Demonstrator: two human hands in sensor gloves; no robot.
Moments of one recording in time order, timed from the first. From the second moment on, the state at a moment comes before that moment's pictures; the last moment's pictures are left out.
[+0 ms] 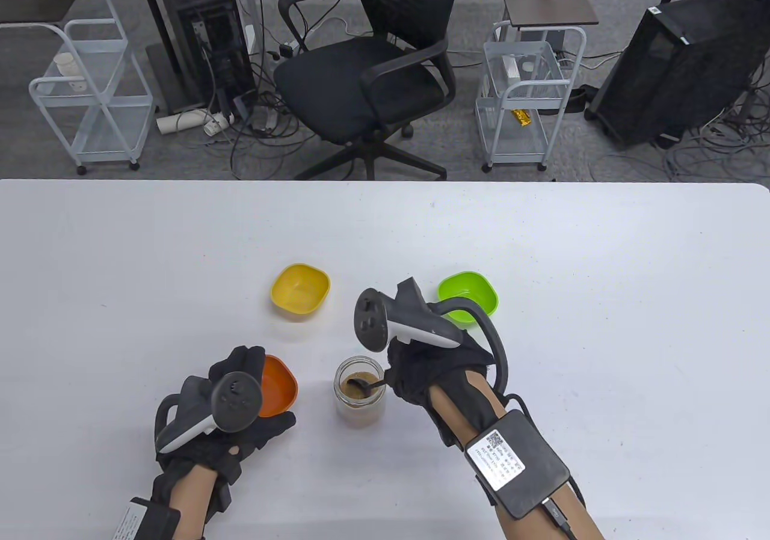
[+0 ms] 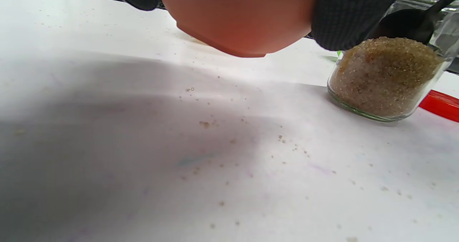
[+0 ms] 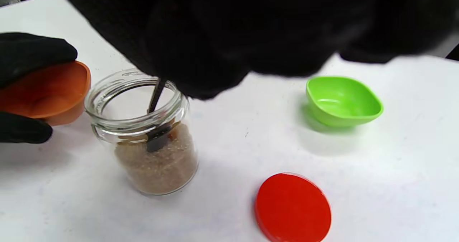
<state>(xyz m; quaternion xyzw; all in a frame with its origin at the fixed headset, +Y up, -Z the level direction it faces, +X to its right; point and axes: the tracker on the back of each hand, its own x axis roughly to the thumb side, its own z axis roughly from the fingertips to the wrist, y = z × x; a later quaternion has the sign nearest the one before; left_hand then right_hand) -0.248 -0.690 -0.269 -0.14 -0.13 0.06 0.98 0.019 -0.570 -0.317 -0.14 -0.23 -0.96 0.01</state>
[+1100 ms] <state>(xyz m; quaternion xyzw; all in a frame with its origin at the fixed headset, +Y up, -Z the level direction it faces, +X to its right) -0.248 -0.691 -0.270 -0.15 -0.15 0.09 0.97 0.102 -0.570 -0.317 -0.08 -0.26 -0.94 -0.21</state>
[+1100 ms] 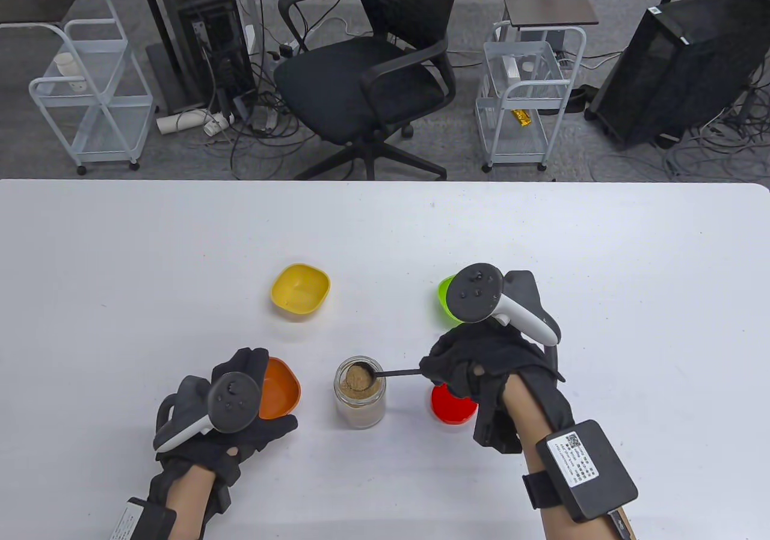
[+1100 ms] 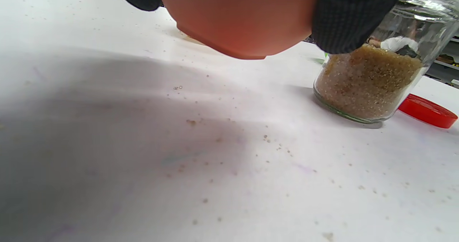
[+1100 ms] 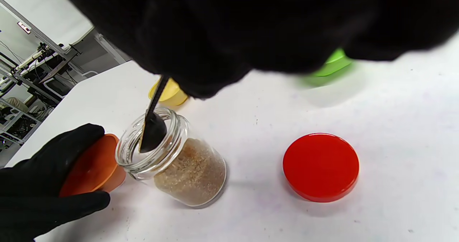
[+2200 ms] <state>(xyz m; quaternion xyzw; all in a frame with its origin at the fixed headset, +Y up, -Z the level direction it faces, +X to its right) -0.253 -0.688 -0.269 -0.15 -0.16 0.13 0.97 0.016 -0.586 -0.307 -0.17 -0.18 -0.95 -0.20</state>
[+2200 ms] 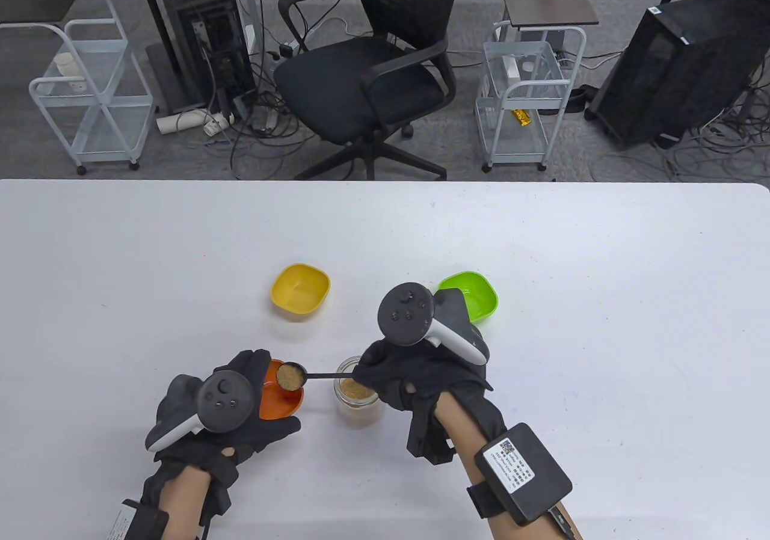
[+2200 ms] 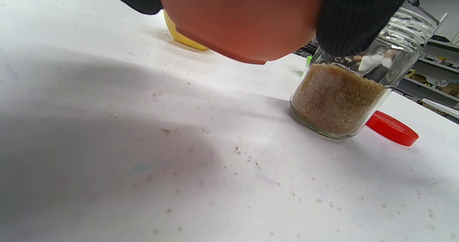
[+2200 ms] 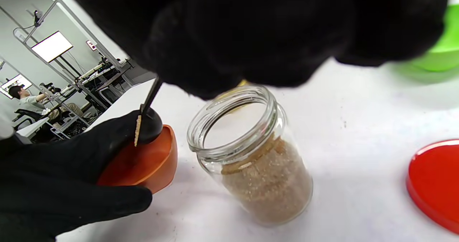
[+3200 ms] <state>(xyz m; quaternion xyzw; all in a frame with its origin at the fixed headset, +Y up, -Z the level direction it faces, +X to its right) -0.264 -0.684 -0.270 -0.13 -0.15 0.17 0.96 -0.003 -0.599 -0.246 -0.33 0.23 -0.92 0.01</state>
